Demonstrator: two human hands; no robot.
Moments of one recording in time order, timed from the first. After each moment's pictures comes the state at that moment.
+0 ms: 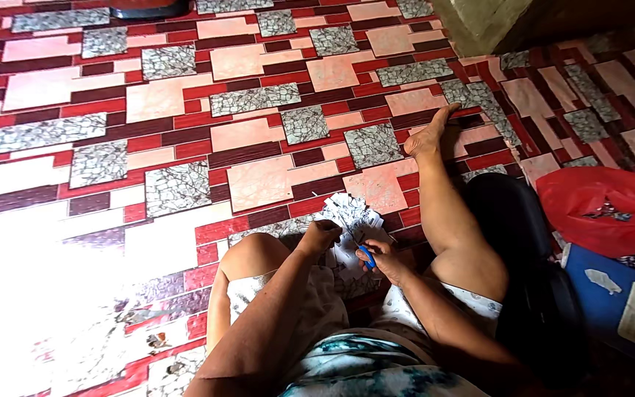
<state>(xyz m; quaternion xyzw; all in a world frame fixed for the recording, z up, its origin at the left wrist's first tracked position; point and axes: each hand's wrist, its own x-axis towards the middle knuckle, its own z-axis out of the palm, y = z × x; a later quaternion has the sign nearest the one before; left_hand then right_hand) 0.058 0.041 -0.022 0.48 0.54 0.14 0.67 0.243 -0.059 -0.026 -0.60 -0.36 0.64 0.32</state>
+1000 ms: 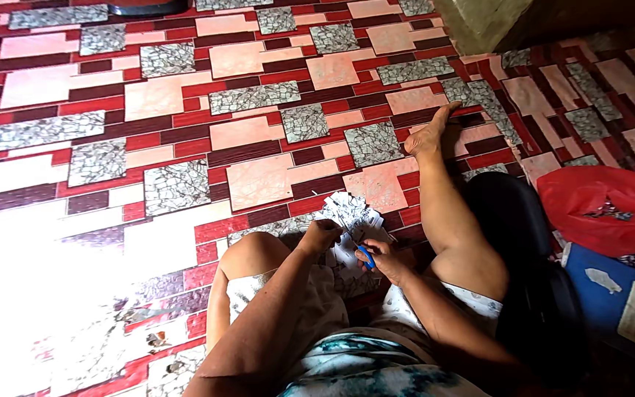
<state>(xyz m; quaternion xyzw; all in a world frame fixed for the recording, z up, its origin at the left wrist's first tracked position) 0.058 0.041 -0.024 0.49 0.53 0.13 0.67 0.242 -0.060 -0.023 -0.59 -0.37 0.65 0.31</state>
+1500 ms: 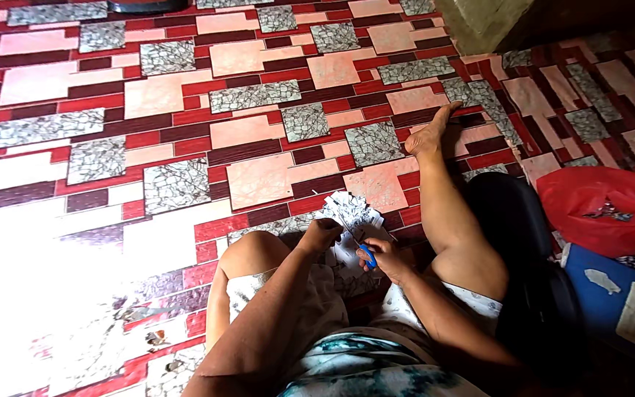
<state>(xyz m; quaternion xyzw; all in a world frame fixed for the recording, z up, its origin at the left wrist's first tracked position) 0.057 0.042 -0.025 0.51 0.53 0.13 0.67 0.242 -0.061 -0.025 -0.59 -0.37 0.64 0.33</state>
